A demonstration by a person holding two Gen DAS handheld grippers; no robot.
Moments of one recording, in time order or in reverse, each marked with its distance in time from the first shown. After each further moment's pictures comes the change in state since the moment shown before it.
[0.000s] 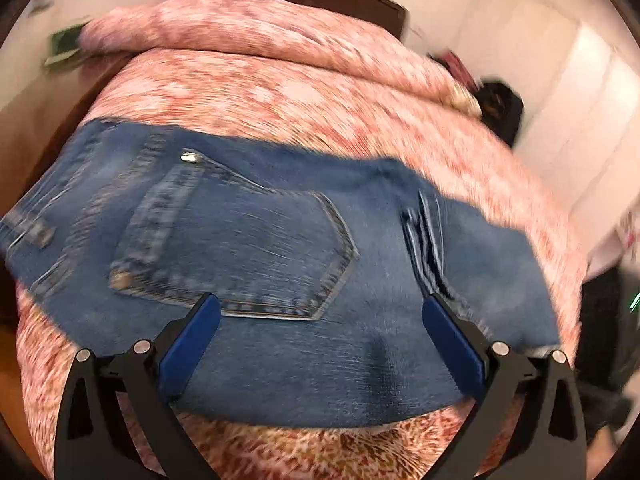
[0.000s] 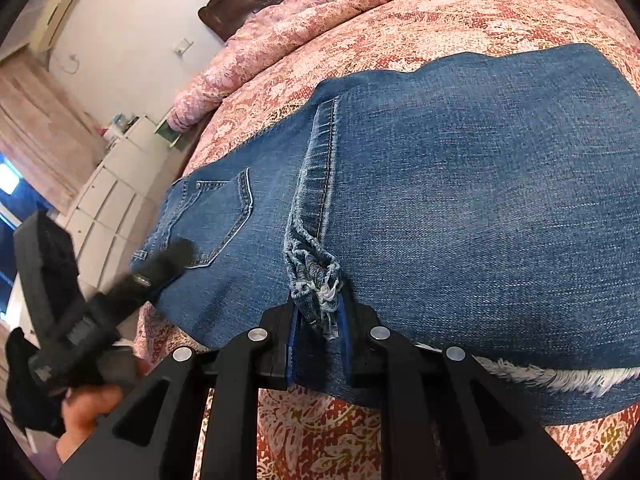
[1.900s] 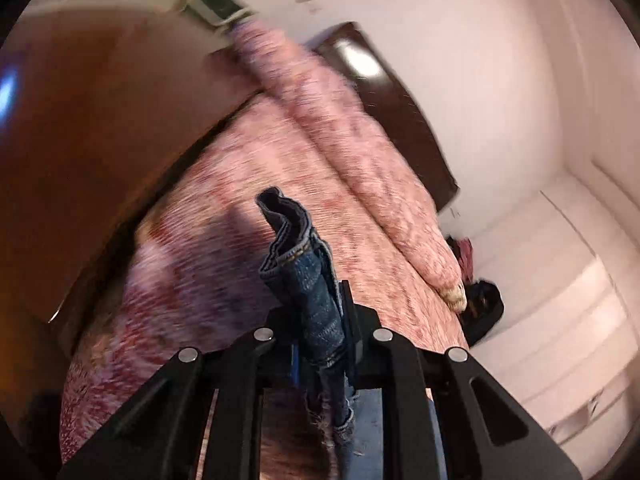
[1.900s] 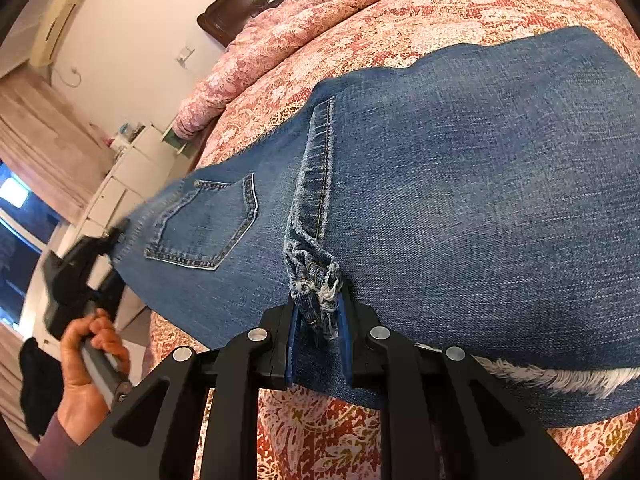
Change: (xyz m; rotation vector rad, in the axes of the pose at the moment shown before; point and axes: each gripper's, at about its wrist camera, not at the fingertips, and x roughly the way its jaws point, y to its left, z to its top) left arm -0.054 0.144 0.035 -0.522 -0.397 -0.151; right arm -0.014 -0.016 -0.004 0.038 0.003 0.049
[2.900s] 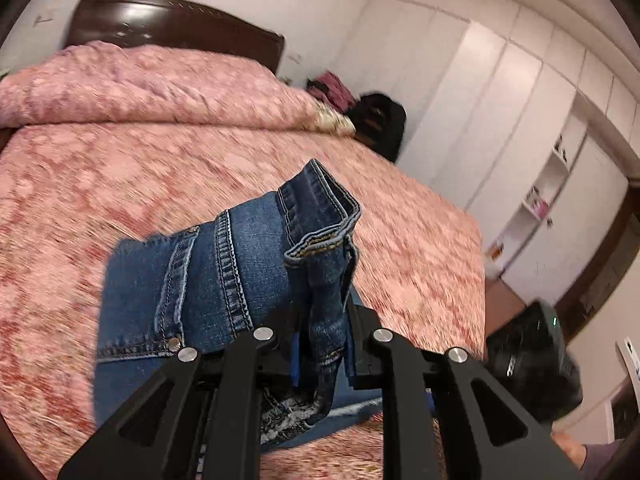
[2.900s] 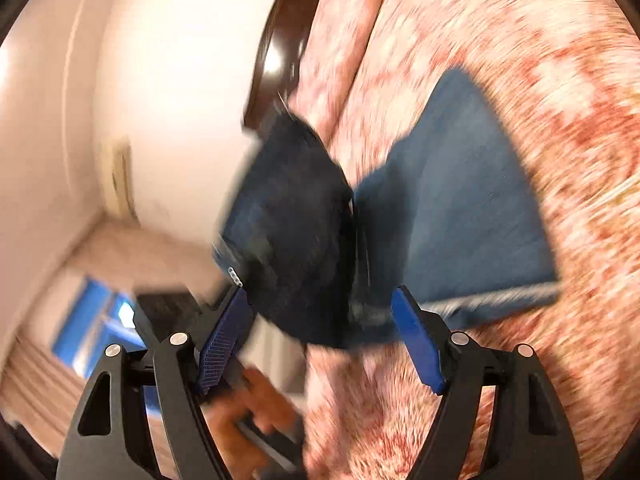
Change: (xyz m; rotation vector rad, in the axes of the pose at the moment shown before) left arm 0.026 -0.255 -0.184 0.683 0.435 -0.283; right arm -0.158 -0.107 -0.006 0.435 -0.232 0.482
